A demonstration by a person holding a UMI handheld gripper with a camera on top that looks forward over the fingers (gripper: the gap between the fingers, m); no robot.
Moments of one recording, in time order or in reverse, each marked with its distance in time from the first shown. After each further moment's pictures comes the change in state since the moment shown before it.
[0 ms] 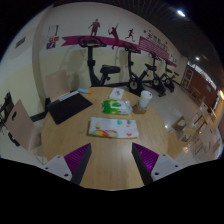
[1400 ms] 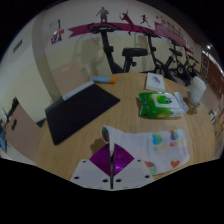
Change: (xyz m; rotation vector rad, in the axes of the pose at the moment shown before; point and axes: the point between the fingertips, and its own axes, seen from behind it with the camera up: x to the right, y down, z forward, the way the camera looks) arm -0.148 -0.025 0.286 -0.084 -0.265 0.055
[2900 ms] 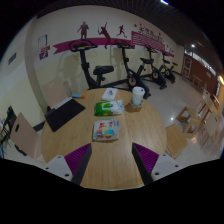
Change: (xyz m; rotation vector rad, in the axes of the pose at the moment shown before) arm 0.144 0.030 -0.320 0.082 0.191 0.069
